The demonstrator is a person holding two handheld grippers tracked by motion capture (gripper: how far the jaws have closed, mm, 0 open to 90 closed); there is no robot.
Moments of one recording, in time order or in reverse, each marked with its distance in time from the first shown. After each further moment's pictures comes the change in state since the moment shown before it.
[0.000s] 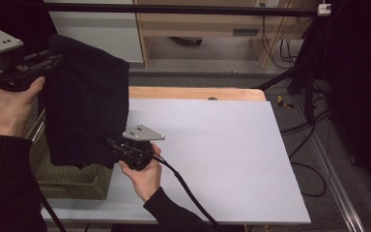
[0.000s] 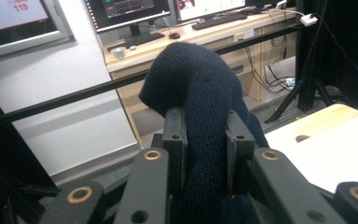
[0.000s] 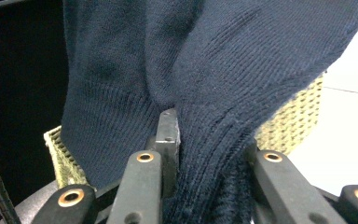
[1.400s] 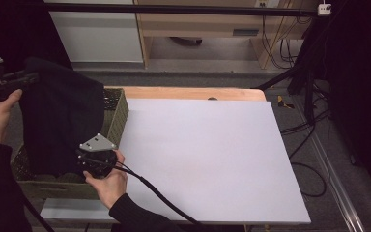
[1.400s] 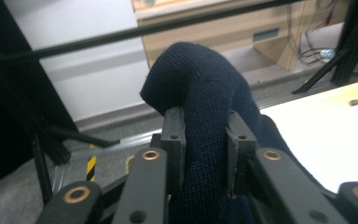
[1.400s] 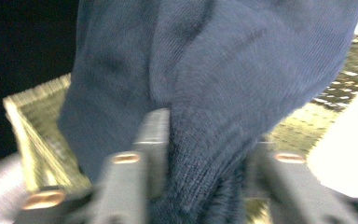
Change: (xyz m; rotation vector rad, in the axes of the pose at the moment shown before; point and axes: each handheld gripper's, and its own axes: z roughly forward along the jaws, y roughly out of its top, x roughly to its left) left arm 0.084 -0.085 0.025 0.170 0.111 -0.108; right arm 0.054 -0.029 0.075 0.124 -0.087 -0.149
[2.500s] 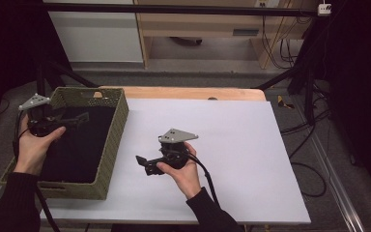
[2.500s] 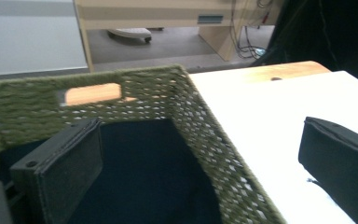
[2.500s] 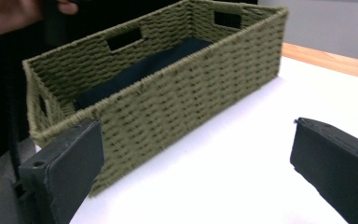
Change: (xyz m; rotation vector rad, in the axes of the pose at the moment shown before) left arm -0.083 -0.078 0.020 0.038 -0.286 -0.160; right arm -0.135 -0.028 -0.120 0.039 0.118 0.066
